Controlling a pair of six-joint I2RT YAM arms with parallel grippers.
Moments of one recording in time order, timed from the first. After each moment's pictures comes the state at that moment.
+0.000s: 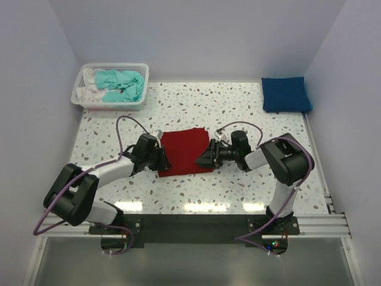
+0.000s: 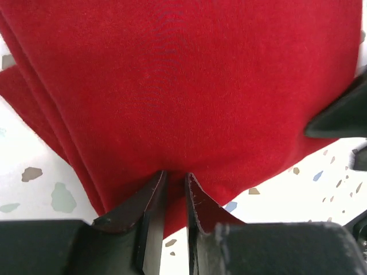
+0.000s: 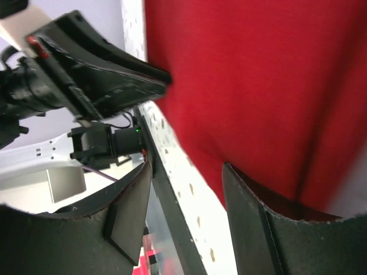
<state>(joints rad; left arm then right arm) -0.49 1.40 0.57 -0.07 0.17 -0.60 0.43 1.84 0.62 0.70 -0.88 0.97</state>
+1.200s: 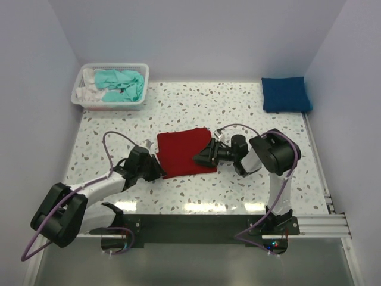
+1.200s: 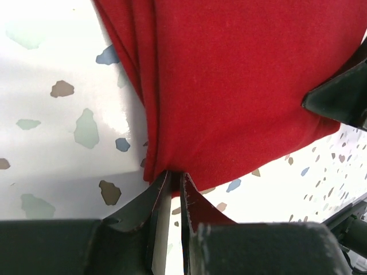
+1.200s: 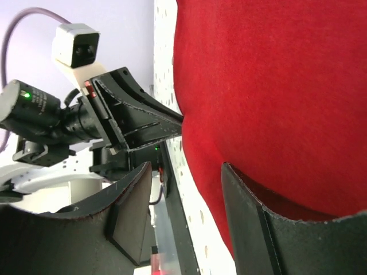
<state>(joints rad) -0.48 1.20 0.35 0.01 0.15 -0.81 0.44 2.04 0.58 1.15 -0.85 1.17</state>
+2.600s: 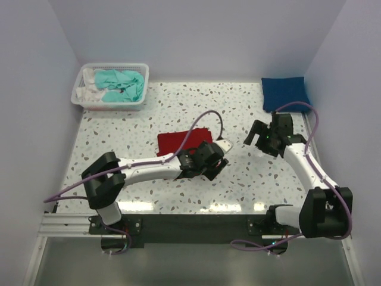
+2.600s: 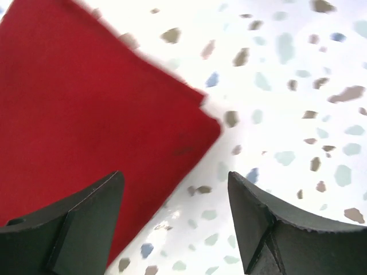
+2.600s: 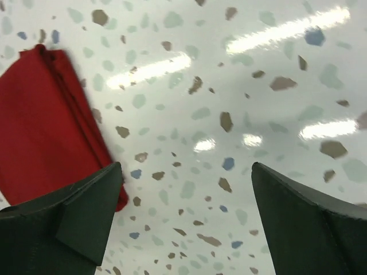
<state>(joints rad) -1.07 1.66 1.13 -0.33 -0.33 -0.24 0.07 1.28 0.86 -0.47 -0.13 0.47</state>
